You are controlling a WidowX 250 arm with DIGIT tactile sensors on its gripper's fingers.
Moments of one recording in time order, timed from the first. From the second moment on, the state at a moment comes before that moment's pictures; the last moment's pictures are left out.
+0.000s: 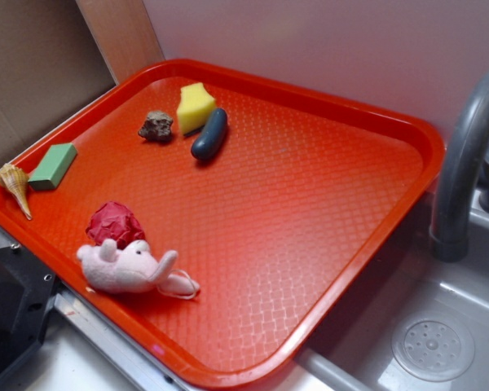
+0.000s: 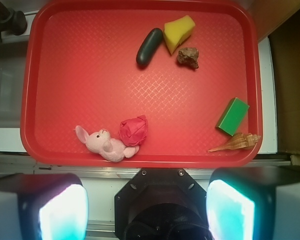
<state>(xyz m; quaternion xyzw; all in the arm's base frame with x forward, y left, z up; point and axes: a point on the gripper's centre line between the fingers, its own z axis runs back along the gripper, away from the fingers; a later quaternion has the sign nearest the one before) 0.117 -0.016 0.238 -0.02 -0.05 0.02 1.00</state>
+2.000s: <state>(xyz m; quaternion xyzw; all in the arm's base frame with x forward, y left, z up) 0.221 -0.031 0.095 -0.04 -0.01 0.28 0.96</state>
